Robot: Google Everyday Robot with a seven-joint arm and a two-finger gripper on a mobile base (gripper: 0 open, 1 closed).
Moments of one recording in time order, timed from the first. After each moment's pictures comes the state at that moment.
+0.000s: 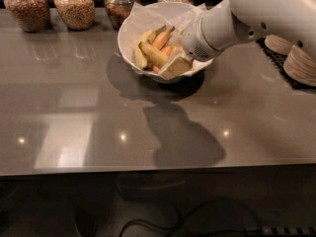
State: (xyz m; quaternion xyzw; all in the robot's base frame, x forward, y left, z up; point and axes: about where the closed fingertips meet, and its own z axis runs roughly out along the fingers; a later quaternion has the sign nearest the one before) arm 0.620 -0.042 0.920 -0.57 0.72 0.05 0.39
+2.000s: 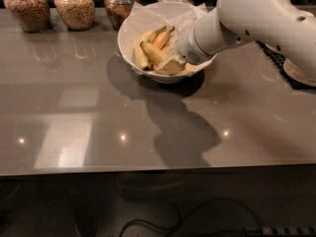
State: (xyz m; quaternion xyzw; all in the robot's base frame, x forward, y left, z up) arm 0.645 -0.037 0.891 -0.56 0.73 0.06 0.38
